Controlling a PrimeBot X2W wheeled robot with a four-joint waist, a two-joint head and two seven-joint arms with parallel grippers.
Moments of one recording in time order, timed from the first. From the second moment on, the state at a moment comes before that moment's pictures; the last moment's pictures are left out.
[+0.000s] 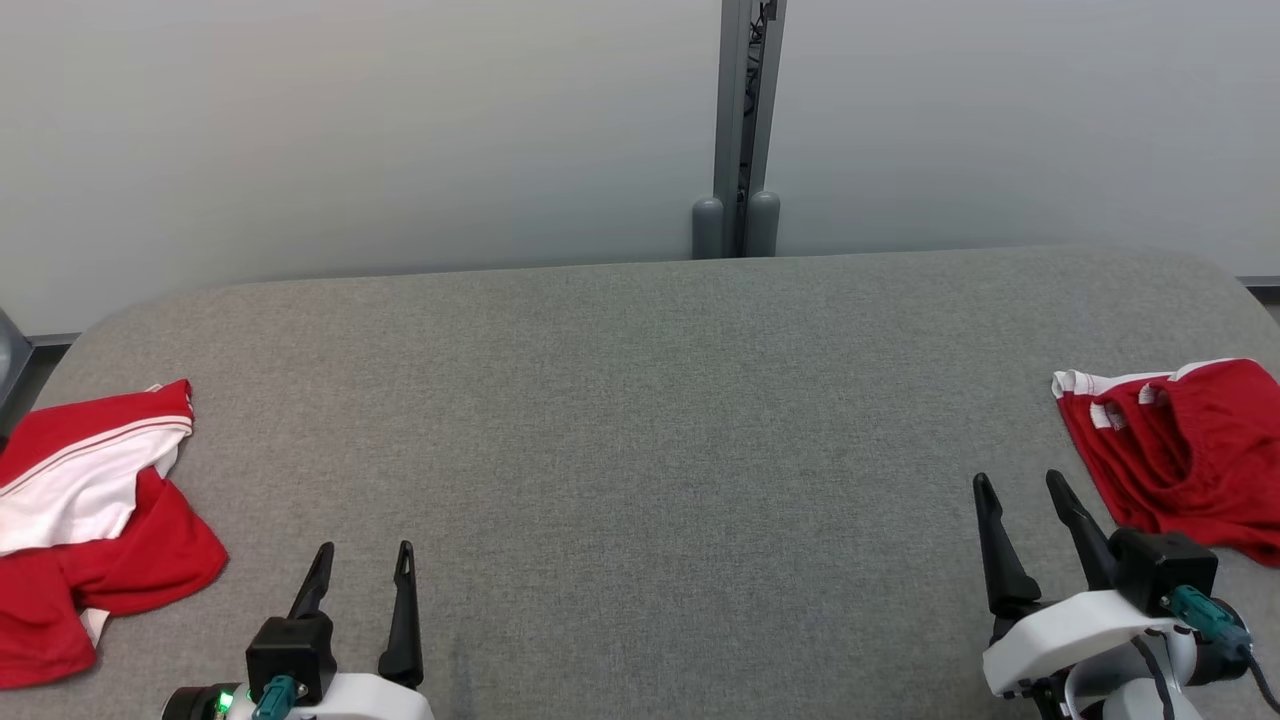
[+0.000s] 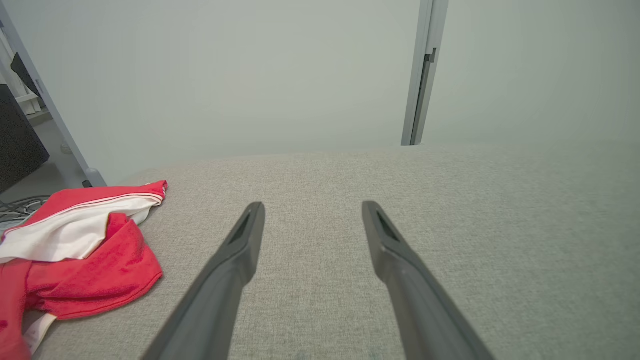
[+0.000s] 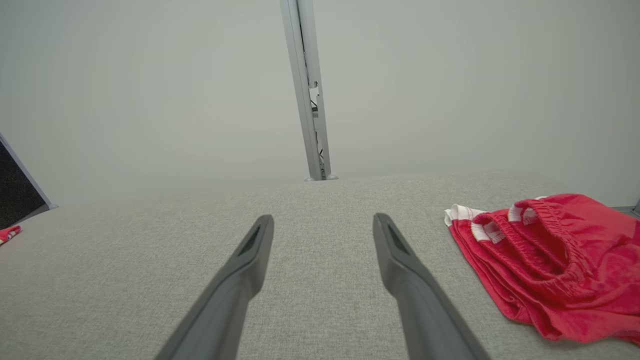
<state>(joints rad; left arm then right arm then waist) -0.02 0.05 -0.09 0.38 -0.11 0.09 -0.26 -0.17 -0.05 0.03 0.47 0.19 0.13 -0.26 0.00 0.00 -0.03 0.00</state>
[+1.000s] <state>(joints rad) -0.01 0.05 0.04 0.42 -0.10 0.09 -0.26 -0.16 -0.05 0.14 0.49 0.25 0.13 -0.26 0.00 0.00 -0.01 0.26</state>
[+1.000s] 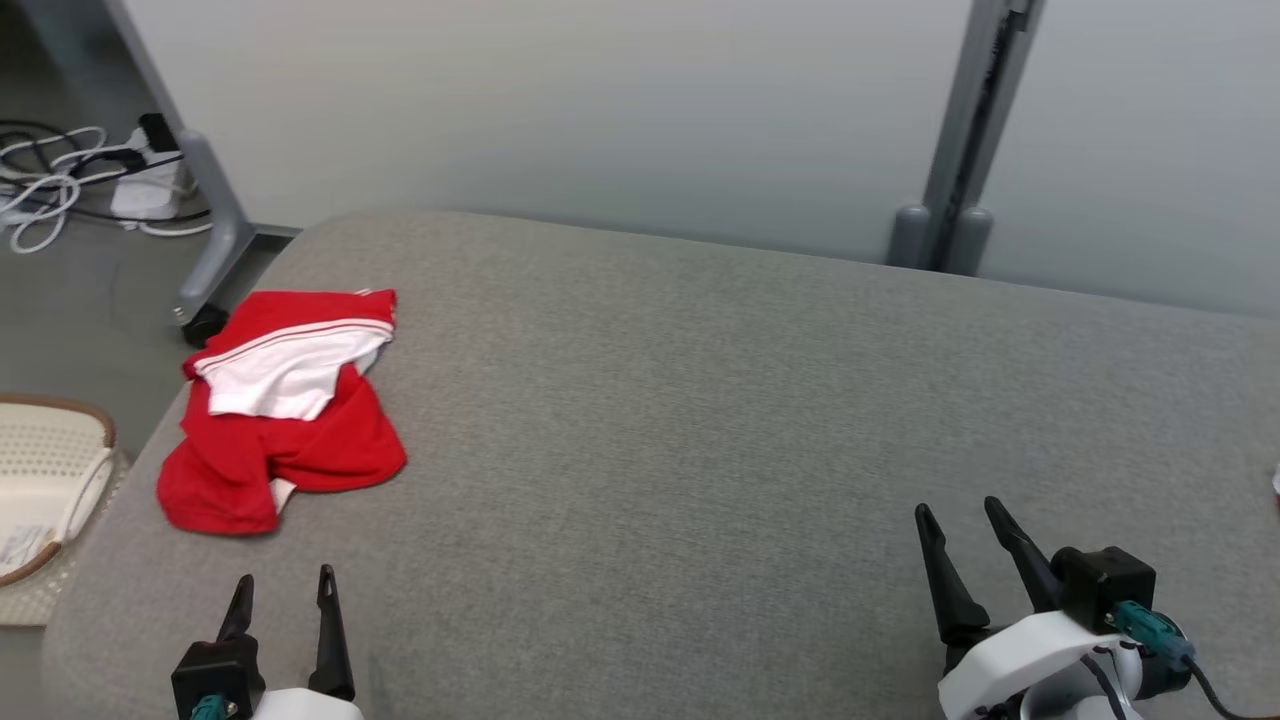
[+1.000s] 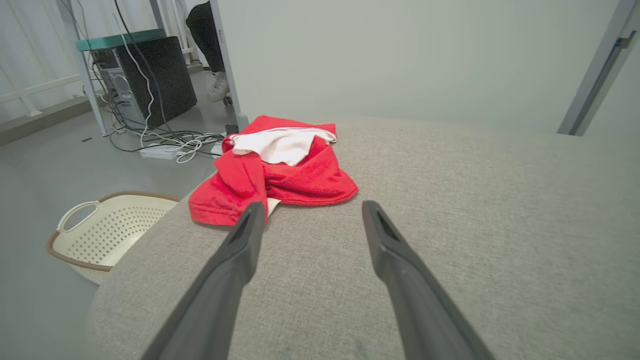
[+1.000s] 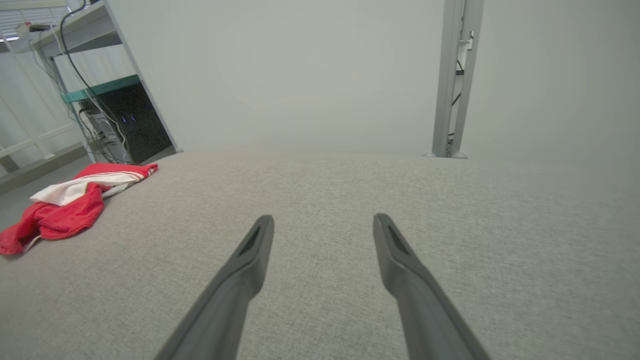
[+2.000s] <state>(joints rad) -0.20 0.05 0.15 0.57 -0.17 -0.01 -0.26 -0.23 -0.05 0.20 0.49 0.16 0.13 -0.26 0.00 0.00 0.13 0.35</state>
